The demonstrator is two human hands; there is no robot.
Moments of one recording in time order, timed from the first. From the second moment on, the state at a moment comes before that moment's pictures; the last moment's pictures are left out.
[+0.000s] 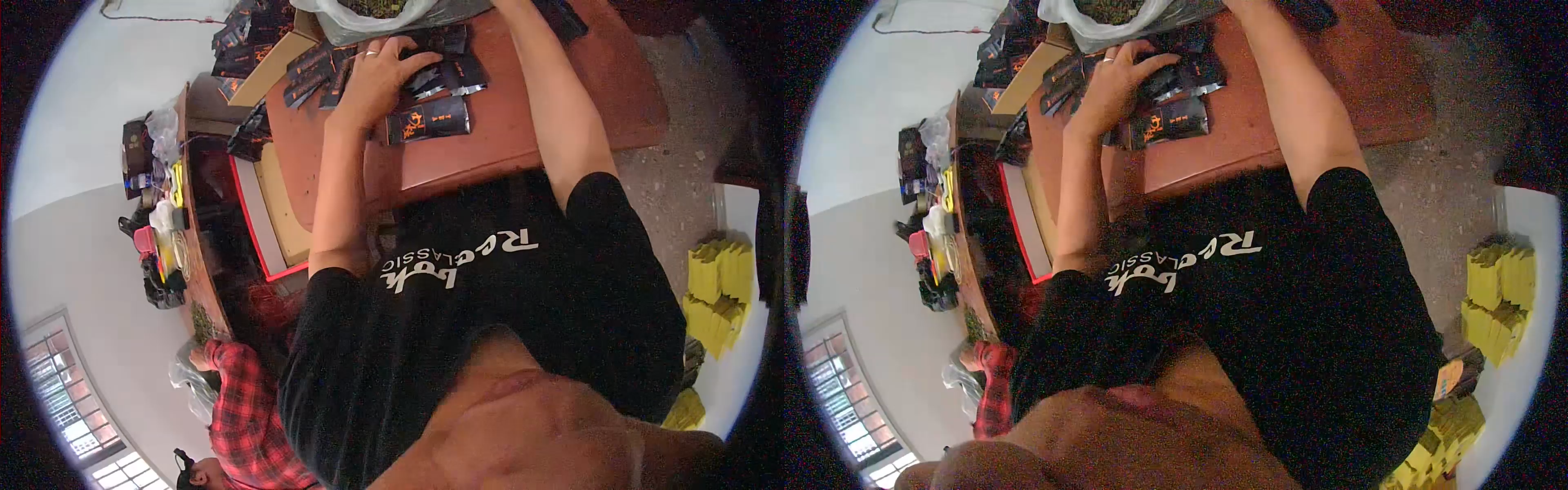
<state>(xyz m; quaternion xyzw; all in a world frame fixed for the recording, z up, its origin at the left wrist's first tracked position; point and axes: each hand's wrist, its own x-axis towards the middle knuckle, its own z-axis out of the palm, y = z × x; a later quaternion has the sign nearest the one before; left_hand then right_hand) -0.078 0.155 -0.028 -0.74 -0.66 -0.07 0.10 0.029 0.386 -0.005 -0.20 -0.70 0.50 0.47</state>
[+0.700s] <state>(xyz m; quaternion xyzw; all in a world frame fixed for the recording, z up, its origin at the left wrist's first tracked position) -0.093 0.132 -0.026 -0.60 -0.62 -0.48 -0.14 0.026 0.369 0.001 -0.21 -0.73 0.48 0.44</state>
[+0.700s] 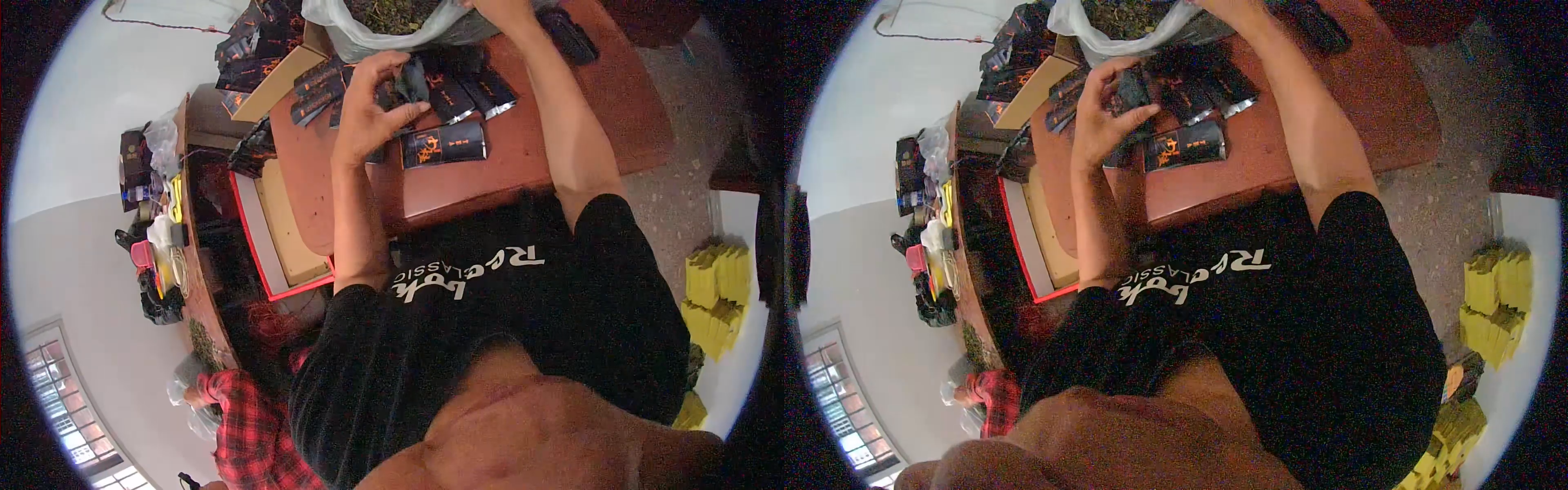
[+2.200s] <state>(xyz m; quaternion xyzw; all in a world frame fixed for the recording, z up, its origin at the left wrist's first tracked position) -0.128 0.170 0.019 -0.45 -0.76 -0.46 0.07 -0.003 0.394 -0.012 -0.21 -0.69 0.54 0.44</state>
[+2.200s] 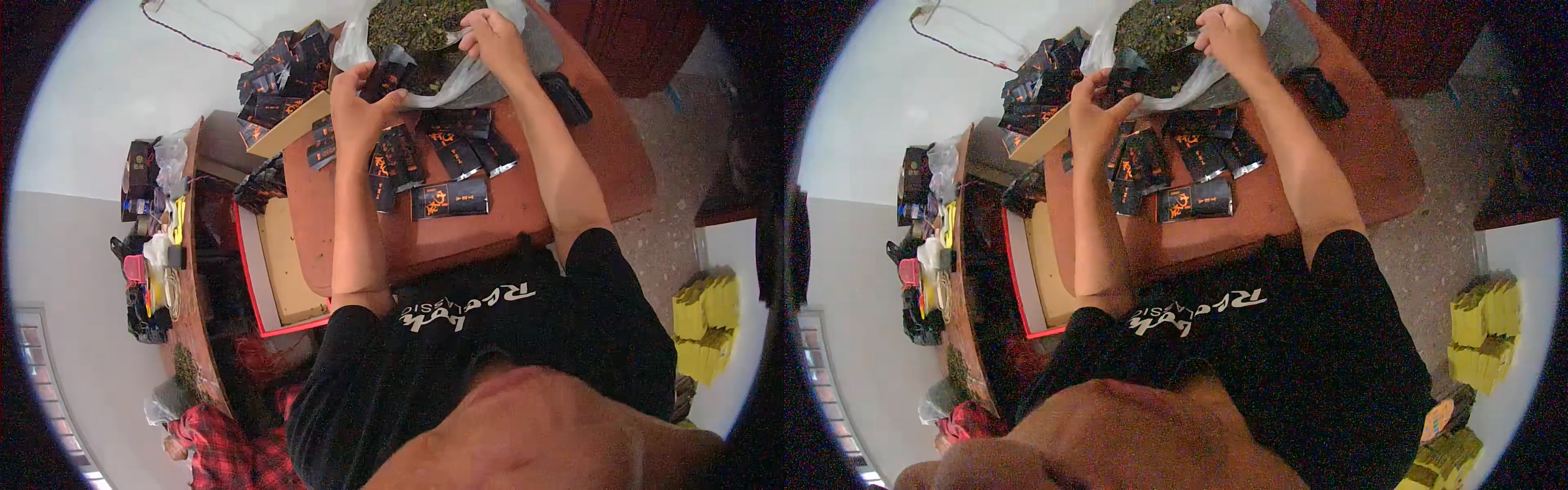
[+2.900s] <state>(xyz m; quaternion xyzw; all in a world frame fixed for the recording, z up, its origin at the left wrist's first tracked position) -0.132 0.183 0.009 -0.46 -0.76 -0.43 0.11 0.000 0.346 0.043 -0.10 -0.87 0.25 0.42</state>
